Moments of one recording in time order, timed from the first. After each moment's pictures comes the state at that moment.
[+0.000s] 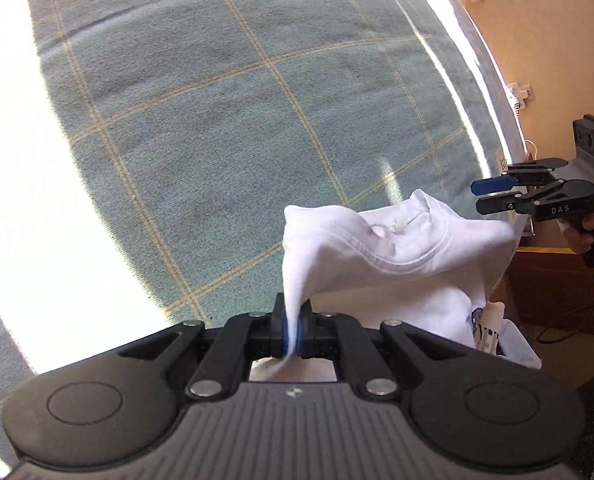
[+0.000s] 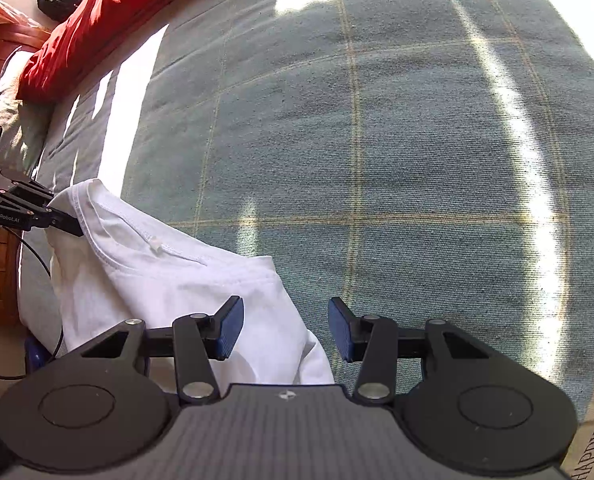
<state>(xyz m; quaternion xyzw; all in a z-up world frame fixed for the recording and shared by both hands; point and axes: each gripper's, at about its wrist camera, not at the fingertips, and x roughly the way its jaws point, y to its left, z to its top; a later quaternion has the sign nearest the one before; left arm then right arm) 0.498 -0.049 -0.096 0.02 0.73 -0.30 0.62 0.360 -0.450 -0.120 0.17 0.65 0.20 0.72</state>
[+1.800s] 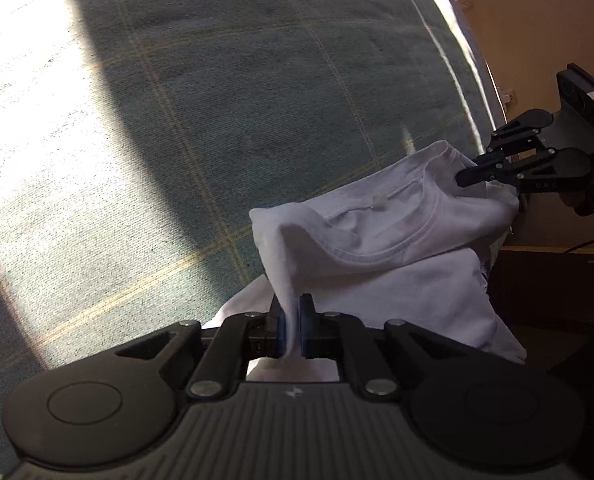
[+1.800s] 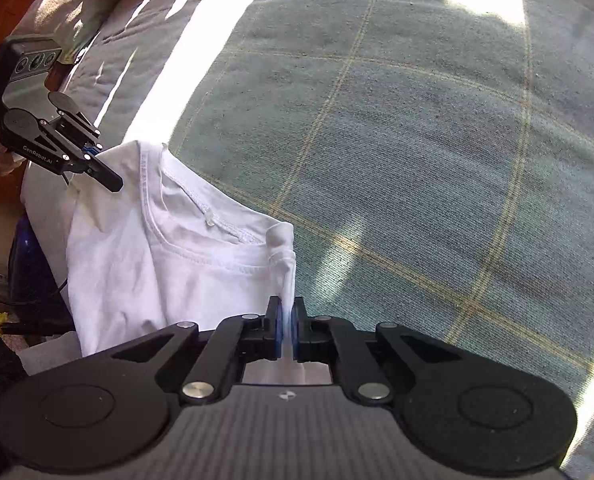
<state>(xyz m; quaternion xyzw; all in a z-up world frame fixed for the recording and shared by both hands) 0.464 -0.020 -0.100 -0.03 0.71 -0.34 0.62 0.407 -0.349 -0.110 0.02 0.66 0.33 0.68</state>
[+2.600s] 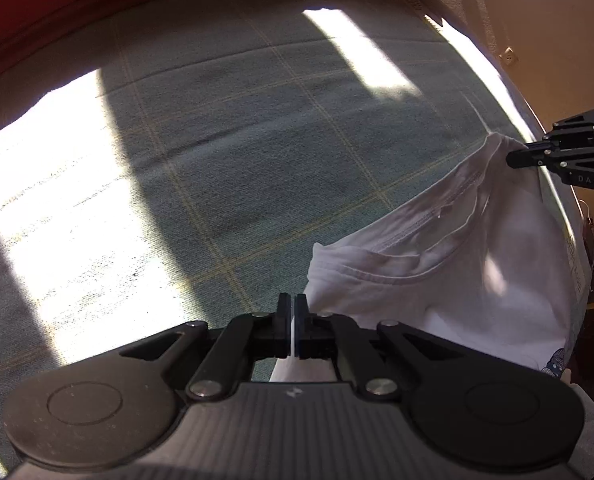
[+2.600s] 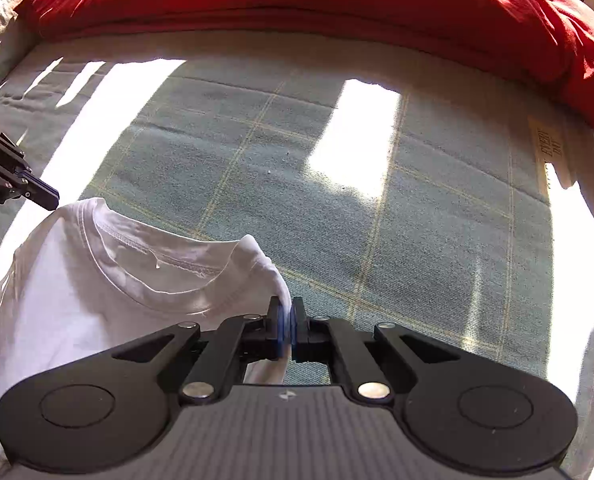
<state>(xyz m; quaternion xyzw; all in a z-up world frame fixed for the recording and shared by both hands) 0.564 -0.032 -0.081 0.04 0.60 -0.27 0.75 0.506 -0.367 -0.069 -0.09 0.55 0.19 0.81</state>
